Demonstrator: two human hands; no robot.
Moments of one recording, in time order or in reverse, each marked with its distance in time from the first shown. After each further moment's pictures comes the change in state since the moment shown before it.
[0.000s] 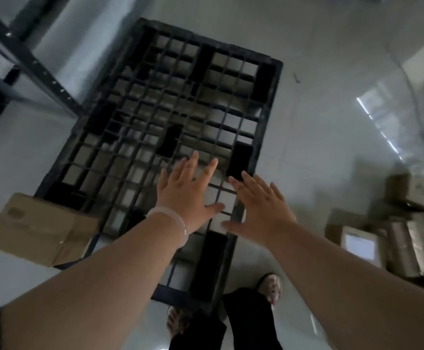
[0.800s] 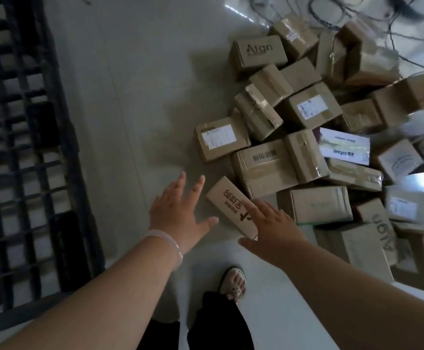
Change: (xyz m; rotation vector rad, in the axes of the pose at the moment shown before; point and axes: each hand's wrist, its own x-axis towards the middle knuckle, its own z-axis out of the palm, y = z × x) left_hand -0.102 0.401 0.297 0.142 -0.256 0.424; right_hand -0.377 0.337 0.273 0.464 -0.079 0.590
